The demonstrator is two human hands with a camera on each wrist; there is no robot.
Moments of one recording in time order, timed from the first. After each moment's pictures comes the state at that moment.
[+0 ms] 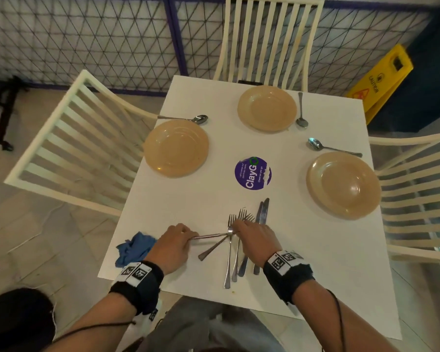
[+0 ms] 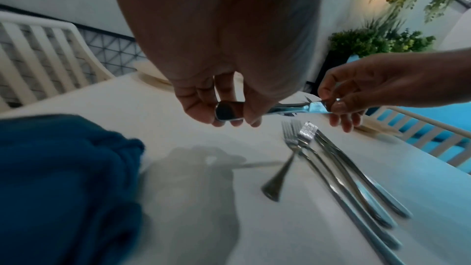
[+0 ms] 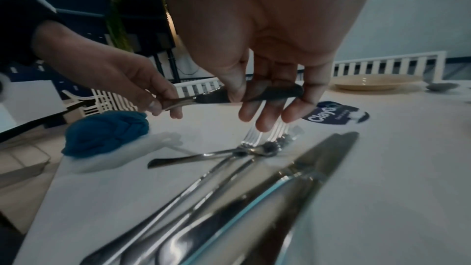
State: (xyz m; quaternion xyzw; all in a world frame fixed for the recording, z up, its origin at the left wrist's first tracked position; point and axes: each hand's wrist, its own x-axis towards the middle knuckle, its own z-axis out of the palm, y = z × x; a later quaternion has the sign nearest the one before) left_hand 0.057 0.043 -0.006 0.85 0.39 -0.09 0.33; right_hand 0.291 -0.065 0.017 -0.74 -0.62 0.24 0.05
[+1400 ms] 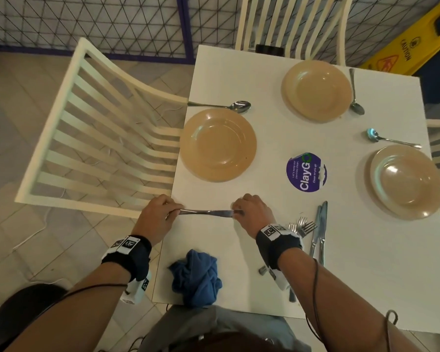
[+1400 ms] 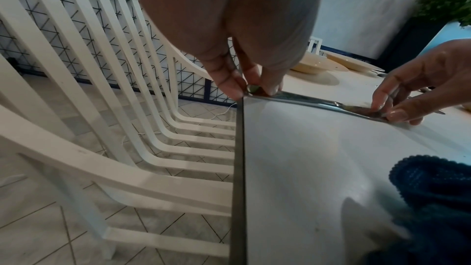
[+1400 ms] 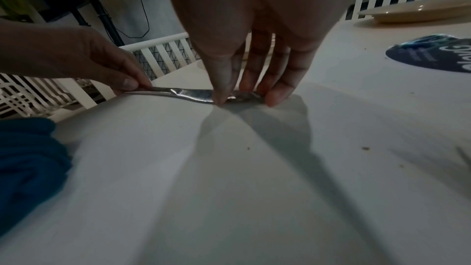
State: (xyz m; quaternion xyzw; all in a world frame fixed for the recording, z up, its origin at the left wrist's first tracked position) left_hand -0.058 0.244 -0.055 0.85 0.40 0.05 0.32; right_hand 0.197 0.110 -0.039 -0.80 -0.50 0.32 0.05
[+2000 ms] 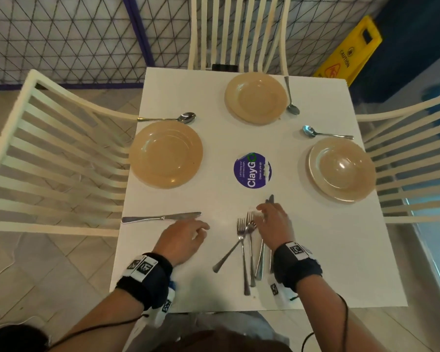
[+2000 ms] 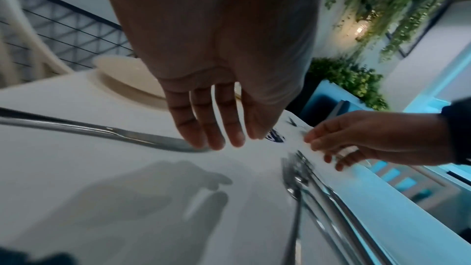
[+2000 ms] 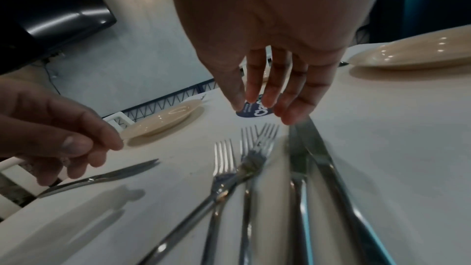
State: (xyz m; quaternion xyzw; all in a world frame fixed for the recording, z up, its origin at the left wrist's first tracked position) left_hand 0.080 0.119 0.005 0.86 0.34 -0.09 0.38; right_hand 0.301 -0.030 -0.012 -0.90 -0.28 0.27 0.19
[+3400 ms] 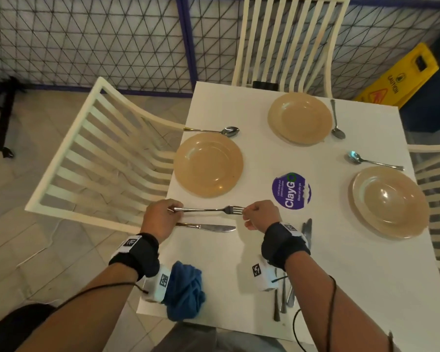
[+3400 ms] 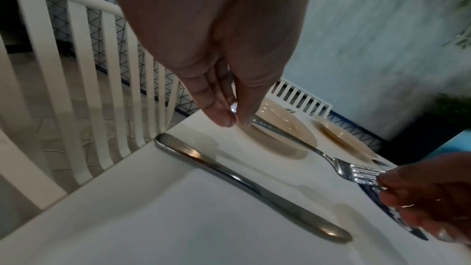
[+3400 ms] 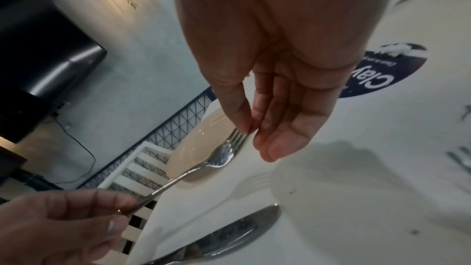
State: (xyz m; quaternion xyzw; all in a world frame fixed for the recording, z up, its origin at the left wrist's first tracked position) left_hand 0.009 0.228 0.001 0.71 0.57 0.08 0.40; right_hand 0.255 0.106 0.004 -0.82 -0.18 0.46 0.27
